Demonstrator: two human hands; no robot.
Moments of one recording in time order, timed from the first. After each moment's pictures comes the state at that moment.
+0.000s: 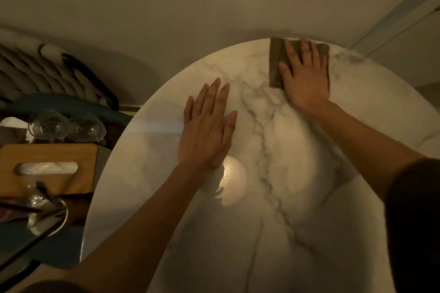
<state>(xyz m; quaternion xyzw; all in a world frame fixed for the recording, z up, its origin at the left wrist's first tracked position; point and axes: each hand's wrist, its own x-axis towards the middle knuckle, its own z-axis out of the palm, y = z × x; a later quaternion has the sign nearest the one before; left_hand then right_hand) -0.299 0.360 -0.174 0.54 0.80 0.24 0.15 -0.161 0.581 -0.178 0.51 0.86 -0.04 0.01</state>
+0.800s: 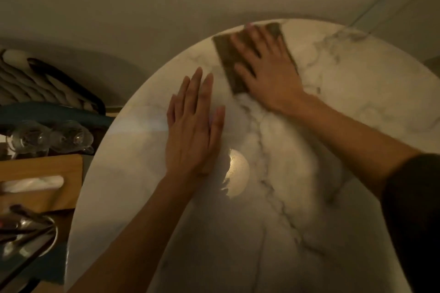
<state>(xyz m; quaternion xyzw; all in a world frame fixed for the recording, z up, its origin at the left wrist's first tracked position) -0.300 0.365 -0.174 0.52 0.79 0.30 0.15 -0.200 0.552 -0.178 0.36 0.93 -0.01 0.00</state>
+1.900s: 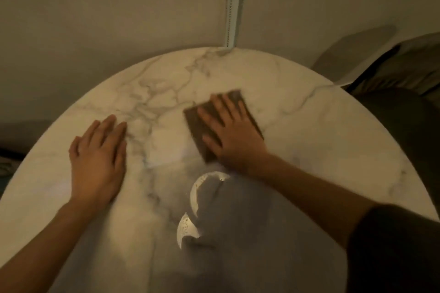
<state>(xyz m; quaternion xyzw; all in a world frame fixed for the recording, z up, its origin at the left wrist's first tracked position) -0.270 0.377 -0.167 0.58 0.81 0.10 0.04 -0.007 0.507 -0.182 0.40 0.91 -0.07 -0.04</state>
